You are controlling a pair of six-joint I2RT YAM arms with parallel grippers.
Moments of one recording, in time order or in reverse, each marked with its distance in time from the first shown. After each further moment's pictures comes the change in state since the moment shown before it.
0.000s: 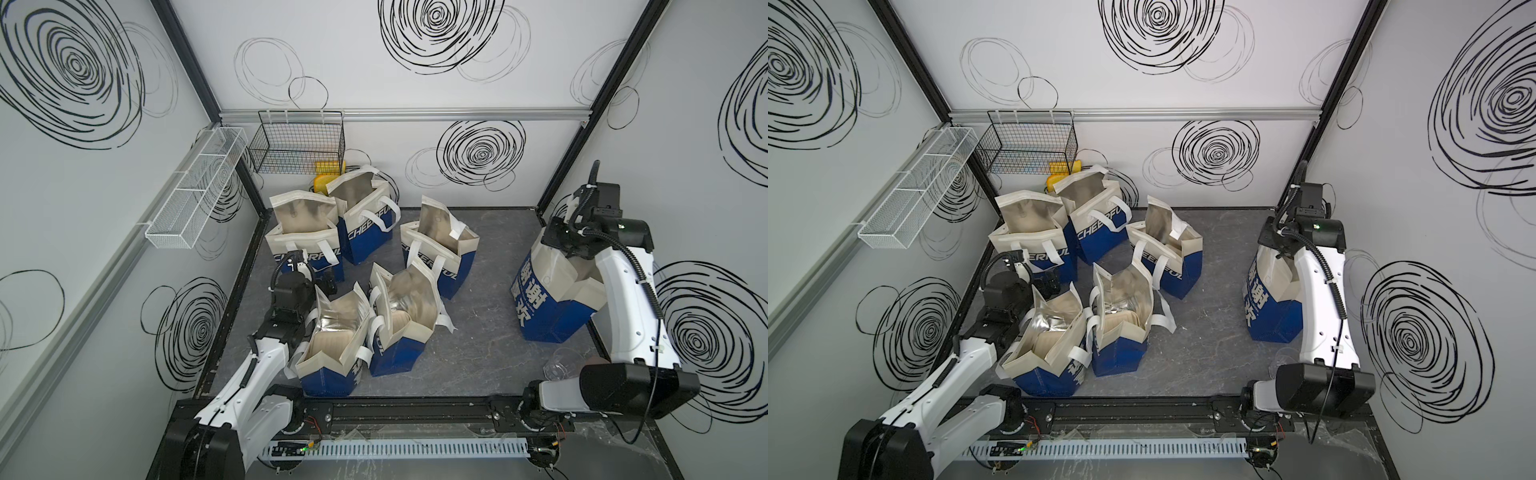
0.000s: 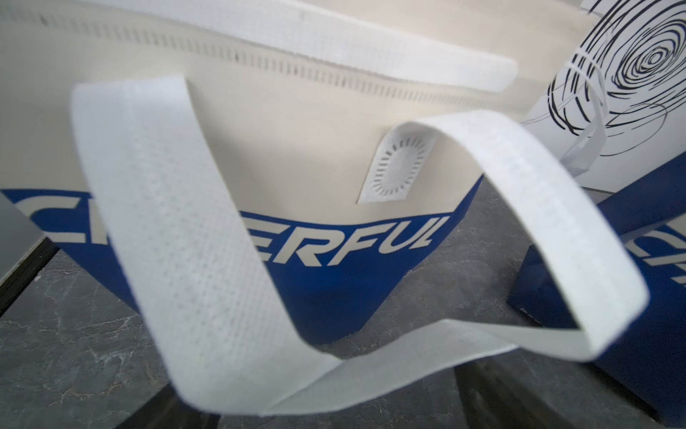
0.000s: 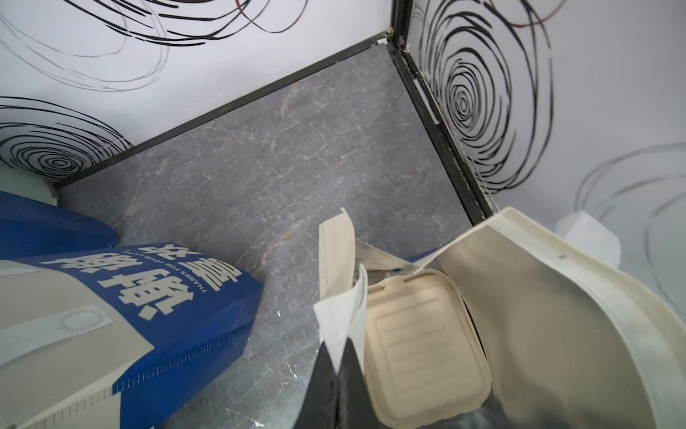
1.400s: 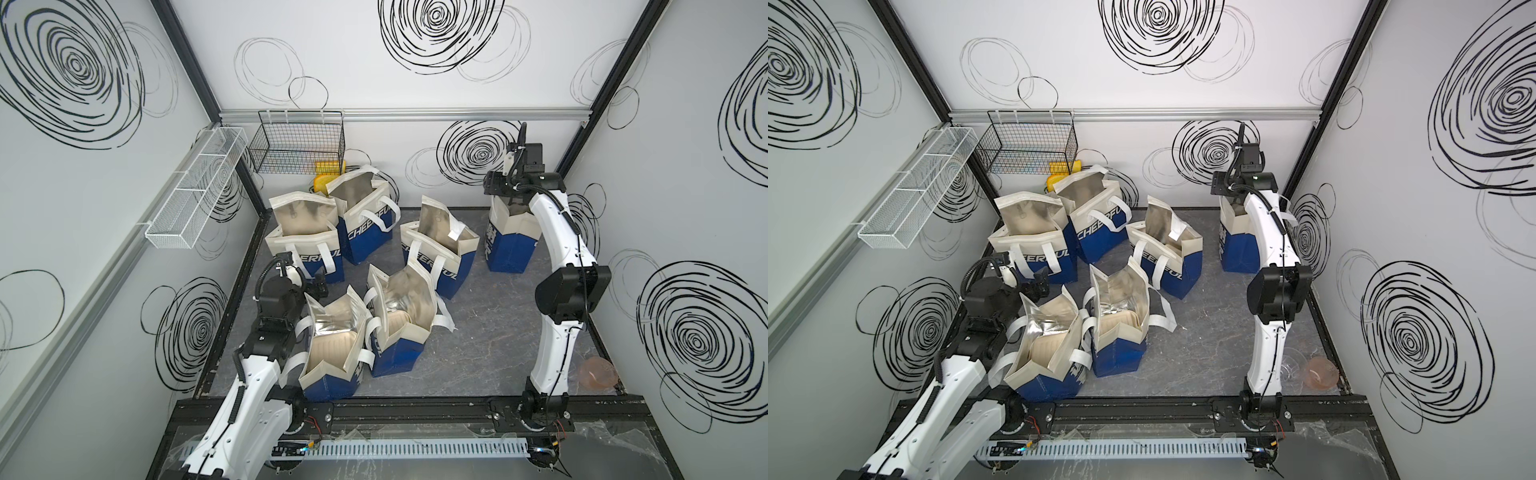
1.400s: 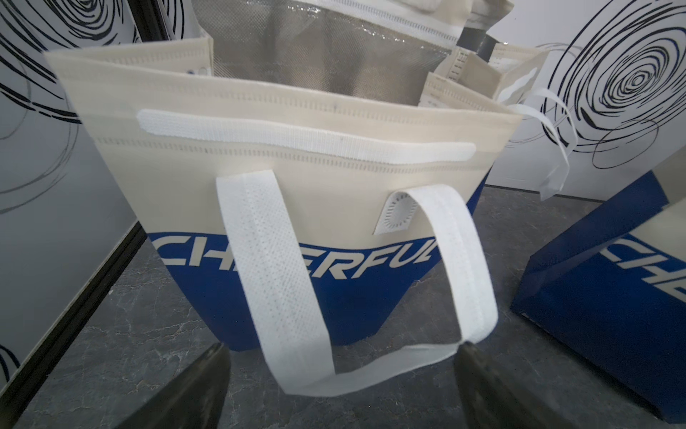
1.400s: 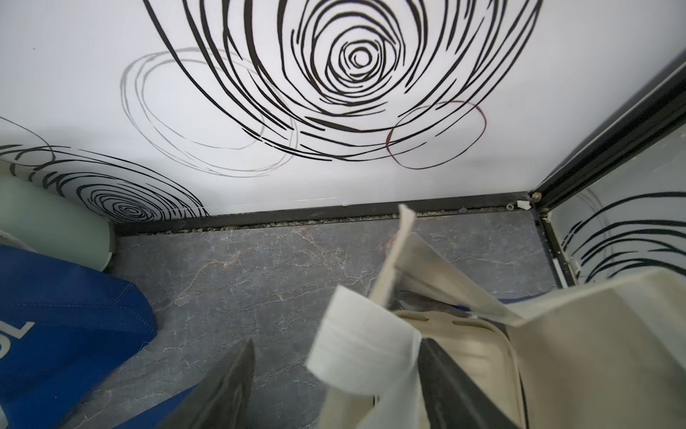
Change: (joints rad) left arm 0.063 -0.177 0.035 -0.150 0.013 0.071; right arm 0.175 0.665 0.631 0.237 -0.043 -0.114
